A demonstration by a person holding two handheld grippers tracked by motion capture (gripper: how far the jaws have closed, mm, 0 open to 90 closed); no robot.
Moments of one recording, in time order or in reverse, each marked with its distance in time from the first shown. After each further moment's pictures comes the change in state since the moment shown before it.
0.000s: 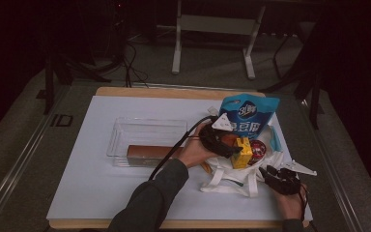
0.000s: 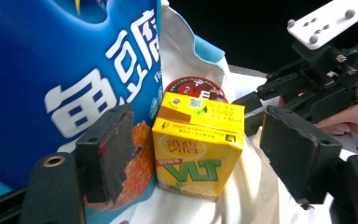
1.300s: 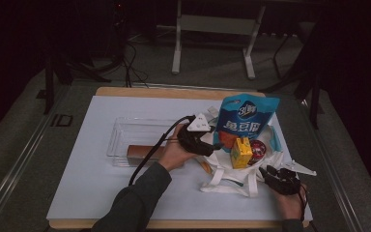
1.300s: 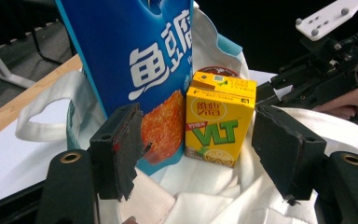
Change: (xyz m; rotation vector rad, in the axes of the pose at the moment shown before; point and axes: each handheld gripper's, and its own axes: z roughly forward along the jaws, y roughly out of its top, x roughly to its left) left arm 0.005 -0.025 -0.058 -0.052 0.092 -0.004; right arm 0.001 0.000 0.000 0.003 -0.008 -0.001
